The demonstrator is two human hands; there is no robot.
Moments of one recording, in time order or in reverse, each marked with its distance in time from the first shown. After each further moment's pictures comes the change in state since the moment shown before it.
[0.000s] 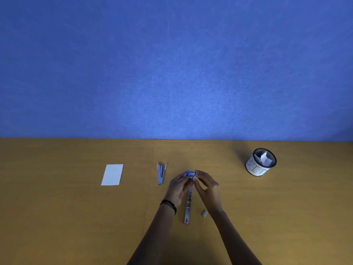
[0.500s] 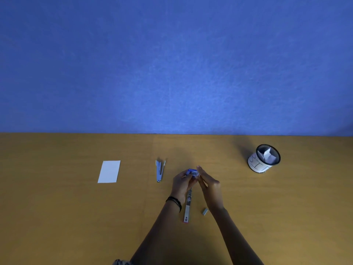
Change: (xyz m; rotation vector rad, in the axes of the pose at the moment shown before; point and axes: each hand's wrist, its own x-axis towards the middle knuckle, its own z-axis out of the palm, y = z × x) left_hand 0.022 -0.010 0.014 0.144 0.081 0.014; right_hand 0.004 0.020 0.005 -0.088 -0.082 0.062
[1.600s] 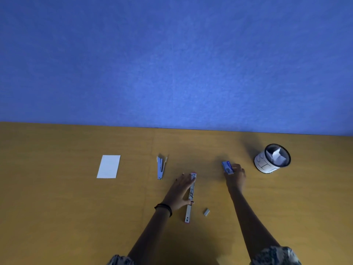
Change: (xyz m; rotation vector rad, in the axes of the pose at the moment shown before) left_hand 0.033 -0.046 -0.062 1.503 -0.370 0.443; right_hand 0.041 0.093 -0.019 -0.111 0.130 0.806
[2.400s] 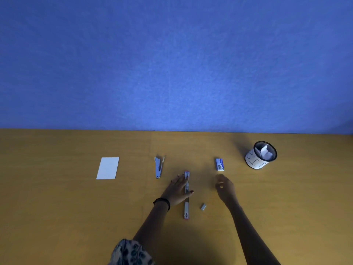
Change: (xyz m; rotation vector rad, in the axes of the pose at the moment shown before) left_hand -0.011 0.009 -0.011 -0.068 -0.107 -0.135; right_hand -0.053 0.019 -0.014 -0.104 -0.216 -0.285
